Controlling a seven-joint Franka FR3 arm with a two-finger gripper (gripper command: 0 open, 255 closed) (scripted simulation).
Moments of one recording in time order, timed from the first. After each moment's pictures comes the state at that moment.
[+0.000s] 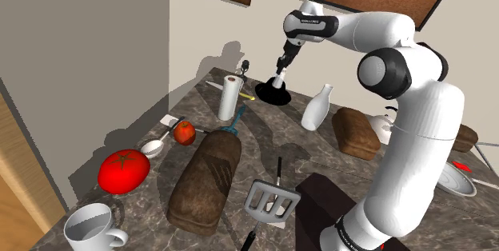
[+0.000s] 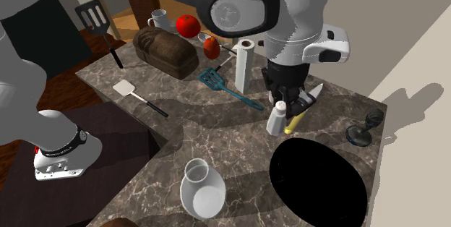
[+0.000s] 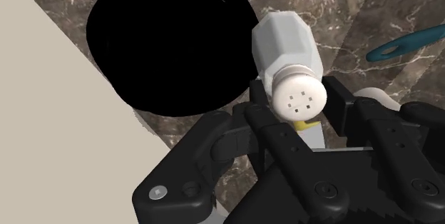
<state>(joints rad) -0.07 0.34 -0.34 -1.48 0.13 1.98 -0.64</state>
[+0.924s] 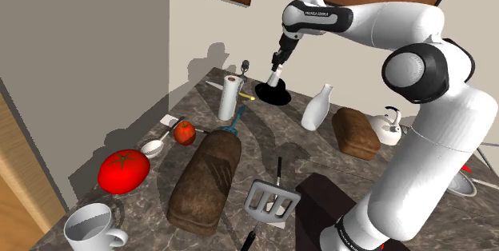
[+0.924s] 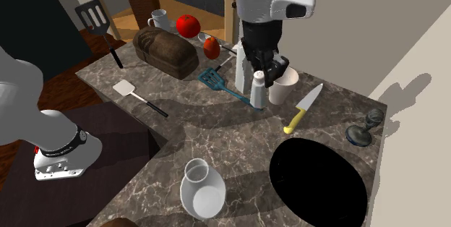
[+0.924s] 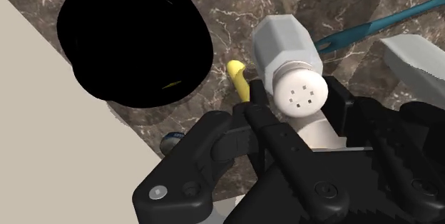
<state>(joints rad) 0.03 0.17 -0.31 -1.62 0.04 1.96 -0.50</state>
